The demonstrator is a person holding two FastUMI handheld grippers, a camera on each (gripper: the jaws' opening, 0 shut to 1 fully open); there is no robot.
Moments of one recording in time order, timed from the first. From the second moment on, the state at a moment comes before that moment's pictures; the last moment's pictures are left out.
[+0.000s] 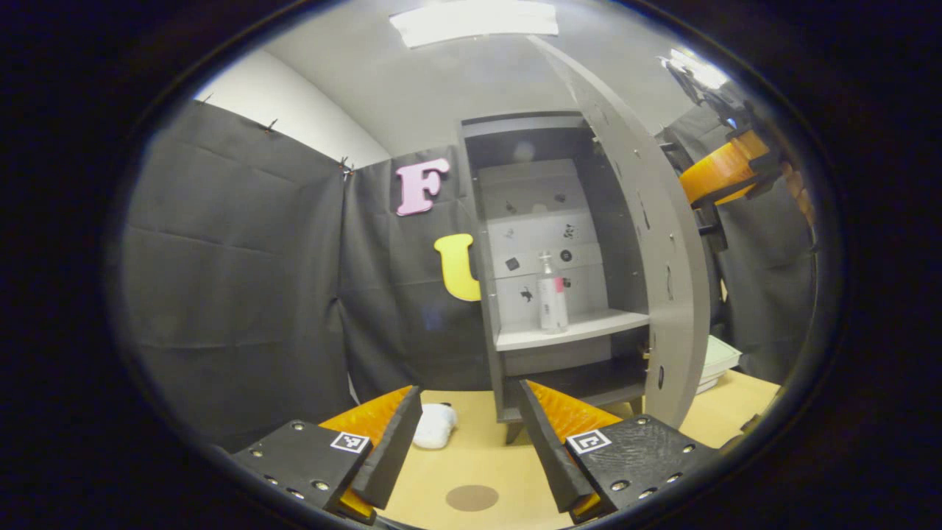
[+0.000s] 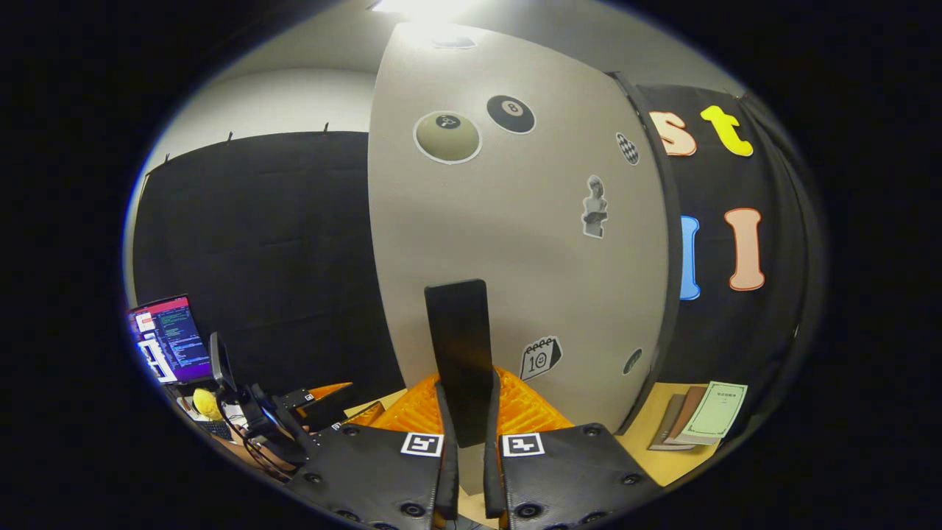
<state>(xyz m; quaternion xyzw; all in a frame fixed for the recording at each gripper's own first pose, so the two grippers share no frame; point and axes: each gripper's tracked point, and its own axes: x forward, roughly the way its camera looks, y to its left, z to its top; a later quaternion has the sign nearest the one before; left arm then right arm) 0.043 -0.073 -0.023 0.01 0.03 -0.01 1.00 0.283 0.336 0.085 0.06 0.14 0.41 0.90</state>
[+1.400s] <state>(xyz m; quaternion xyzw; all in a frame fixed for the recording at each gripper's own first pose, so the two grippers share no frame) 0.052 -0.199 0.030 0.01 0.00 -0.07 1.00 0.251 0.190 0.066 0.05 0.11 0.24 0.96</state>
